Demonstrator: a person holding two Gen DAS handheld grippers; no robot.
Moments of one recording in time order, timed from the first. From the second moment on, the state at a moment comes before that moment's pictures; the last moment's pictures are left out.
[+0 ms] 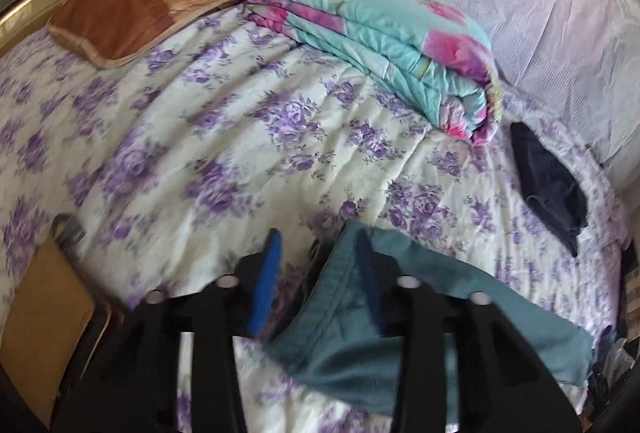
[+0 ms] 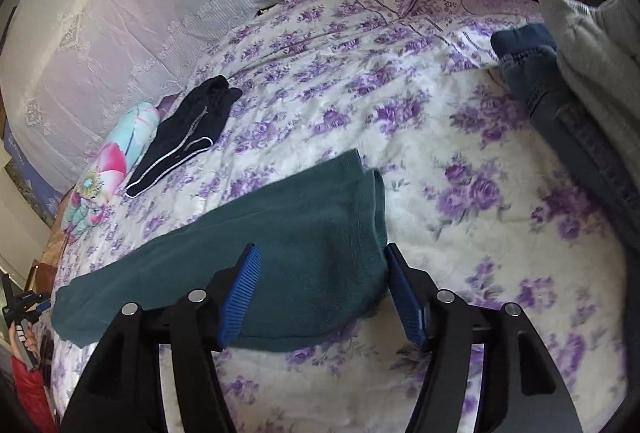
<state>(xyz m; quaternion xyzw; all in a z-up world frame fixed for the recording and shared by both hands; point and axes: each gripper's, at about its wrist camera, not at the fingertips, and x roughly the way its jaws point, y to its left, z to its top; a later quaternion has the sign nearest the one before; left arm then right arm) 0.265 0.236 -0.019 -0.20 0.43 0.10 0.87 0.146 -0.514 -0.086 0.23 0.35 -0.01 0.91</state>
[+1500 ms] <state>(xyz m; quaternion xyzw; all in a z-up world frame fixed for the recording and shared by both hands) 0.057 0.251 -0.089 -0.34 0.42 -0.01 0.84 0.147 -0.521 -0.099 0.26 0.34 0.02 0.90</state>
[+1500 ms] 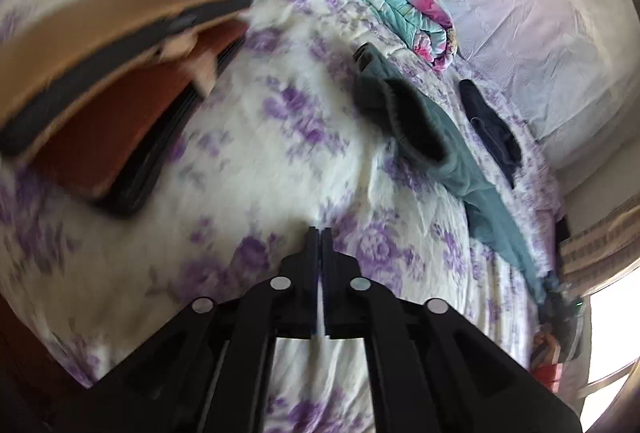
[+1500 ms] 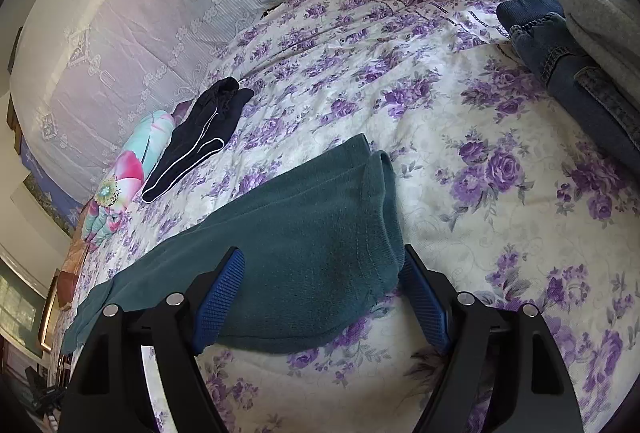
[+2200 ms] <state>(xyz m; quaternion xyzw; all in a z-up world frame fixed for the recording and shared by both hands) 0.145 0.190 -0.080 -0.41 0.40 -0.02 0.82 0.137 -0.528 -0.095 0.29 0.31 0.03 0.90</state>
